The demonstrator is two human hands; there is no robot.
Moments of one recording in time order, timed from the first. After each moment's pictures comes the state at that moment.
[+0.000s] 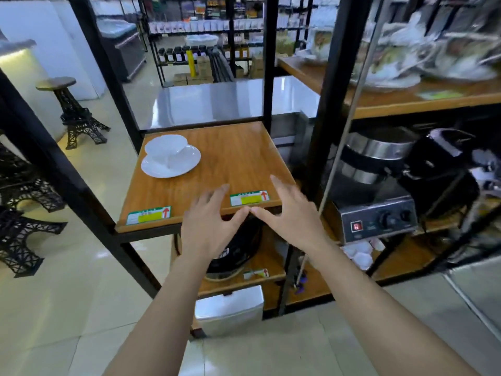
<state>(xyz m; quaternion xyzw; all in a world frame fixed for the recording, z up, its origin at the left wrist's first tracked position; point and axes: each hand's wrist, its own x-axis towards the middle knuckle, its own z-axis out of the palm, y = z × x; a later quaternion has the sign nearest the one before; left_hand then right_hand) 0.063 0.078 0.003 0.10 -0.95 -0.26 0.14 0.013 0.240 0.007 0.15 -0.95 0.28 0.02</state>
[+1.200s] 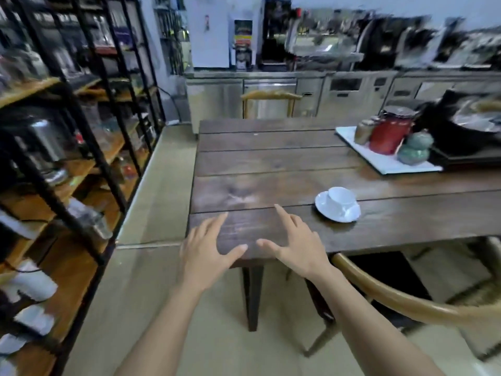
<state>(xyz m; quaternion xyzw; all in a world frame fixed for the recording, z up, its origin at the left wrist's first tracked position) 0.398 0.744 -0.028 -0.58 -0.77 -0.27 -0.10 0.579 0.817 -0.021 -0.53 -0.80 0.22 0.17</state>
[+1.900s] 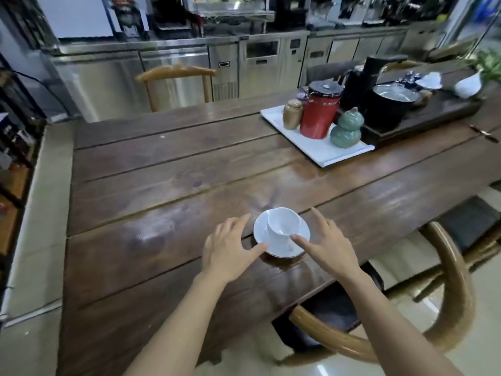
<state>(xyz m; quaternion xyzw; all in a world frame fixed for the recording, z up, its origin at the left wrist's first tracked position) 0.520 1.025 -0.060 -0.72 -0.64 -0.15 -0.20 0.728 1.016 -0.056 -0.75 -0.61 0.22 0.17</state>
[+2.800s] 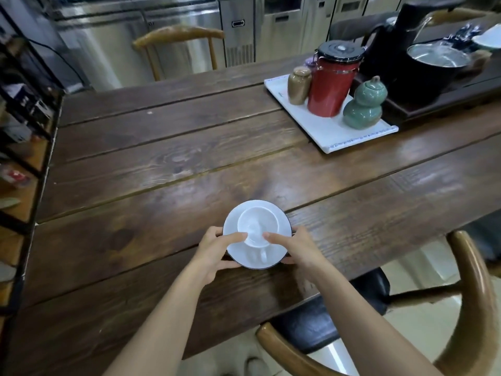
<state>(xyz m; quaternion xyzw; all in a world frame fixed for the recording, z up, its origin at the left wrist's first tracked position) 0.575 1.075 -0.104 -0.25 -0.67 -0.32 -0.62 0.756 1.087 -0.119 -0.64 -0.37 0.62 0.27</state>
